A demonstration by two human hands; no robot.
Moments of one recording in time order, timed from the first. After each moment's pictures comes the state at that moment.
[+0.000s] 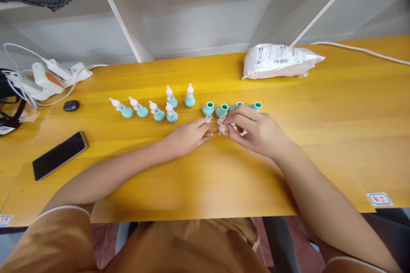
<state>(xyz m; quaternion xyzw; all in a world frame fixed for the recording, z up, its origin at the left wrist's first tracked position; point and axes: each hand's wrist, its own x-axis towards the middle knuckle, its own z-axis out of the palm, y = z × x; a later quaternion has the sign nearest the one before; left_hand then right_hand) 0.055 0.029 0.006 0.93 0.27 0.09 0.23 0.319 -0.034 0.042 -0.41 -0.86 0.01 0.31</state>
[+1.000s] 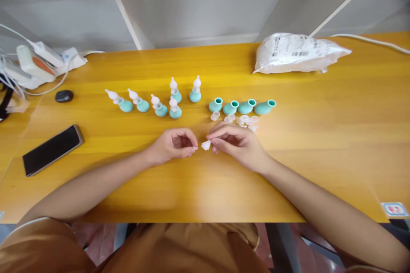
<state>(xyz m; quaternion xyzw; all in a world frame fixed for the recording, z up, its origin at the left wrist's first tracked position) -0.003 0.003 -0.004 0.54 0.25 0.25 0.76 0.258 -0.051 0.007 -0.37 -0.59 0.54 0.47</state>
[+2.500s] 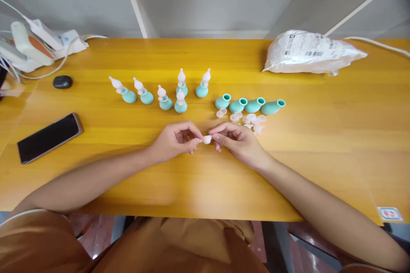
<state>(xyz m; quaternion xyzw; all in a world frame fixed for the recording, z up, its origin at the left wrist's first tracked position) 0.000 -0.008 0.001 0.58 0.30 0.29 0.70 0.253 -0.047 -0.010 -0.42 -0.49 0.63 0.42</state>
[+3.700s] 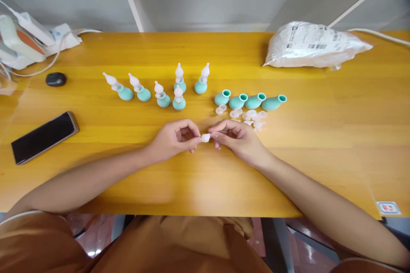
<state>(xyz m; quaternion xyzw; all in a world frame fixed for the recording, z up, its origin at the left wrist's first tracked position) 0.001 -0.011 -0.001 0.56 0.32 0.28 0.71 0.253 -0.049 -0.007 -0.44 -0.50 0.62 0.41</state>
